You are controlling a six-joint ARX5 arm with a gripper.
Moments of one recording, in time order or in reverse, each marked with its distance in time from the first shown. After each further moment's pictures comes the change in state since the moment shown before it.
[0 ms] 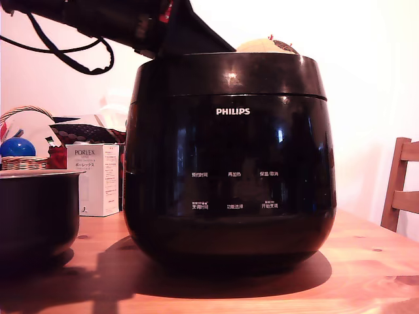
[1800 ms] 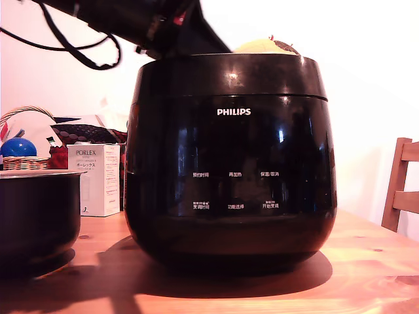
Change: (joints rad) arm -0.030 -0.007 0.037 -0.079 -0.187 -0.036
